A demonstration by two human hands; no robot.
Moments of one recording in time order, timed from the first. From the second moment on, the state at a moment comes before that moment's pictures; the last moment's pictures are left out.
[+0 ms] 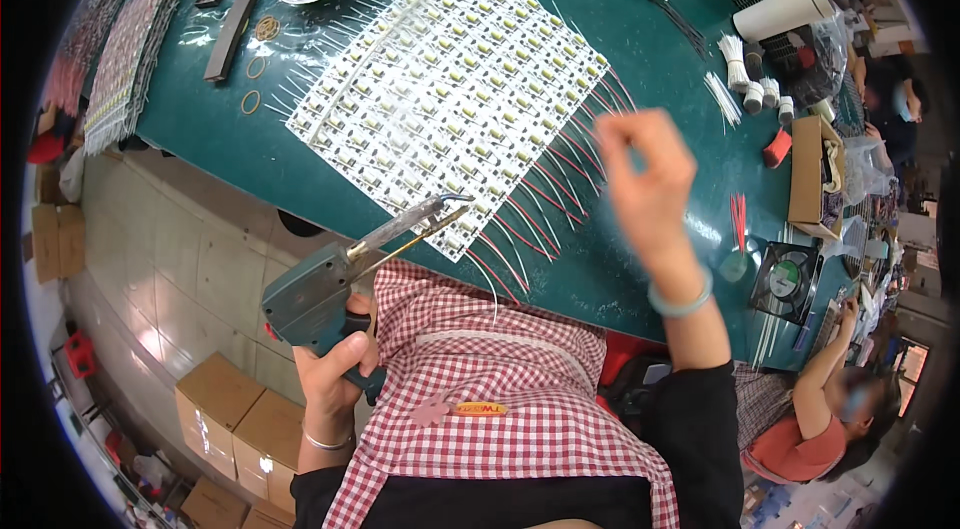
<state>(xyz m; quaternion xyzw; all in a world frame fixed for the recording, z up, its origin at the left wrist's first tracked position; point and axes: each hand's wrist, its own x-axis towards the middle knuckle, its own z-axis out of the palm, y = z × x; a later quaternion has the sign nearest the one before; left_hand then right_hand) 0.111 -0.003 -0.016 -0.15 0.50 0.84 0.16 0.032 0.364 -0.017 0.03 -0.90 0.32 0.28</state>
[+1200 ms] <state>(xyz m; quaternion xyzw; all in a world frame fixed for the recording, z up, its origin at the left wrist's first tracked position) 0.154 -0.015 -0.023 0.05 0.84 0.54 0.10 0.117 0.228 -0.064 -0.01 -0.90 0.39 0.21</state>
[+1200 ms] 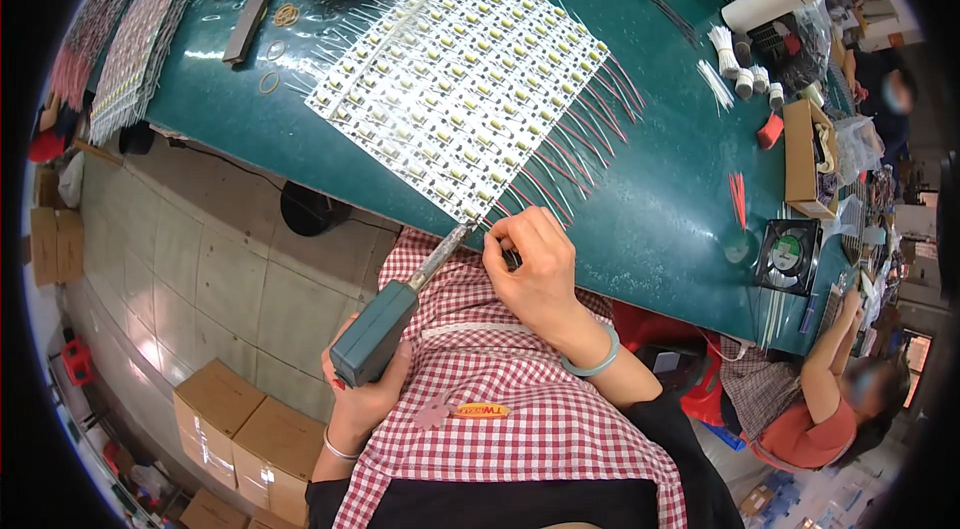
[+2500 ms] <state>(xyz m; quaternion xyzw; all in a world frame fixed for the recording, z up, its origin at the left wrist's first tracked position) -0.200 -0.144 -0.031 -0.16 0.49 0.86 0.04 0.086 0.281 -0.024 0.04 -0.94 0.32 0.14</state>
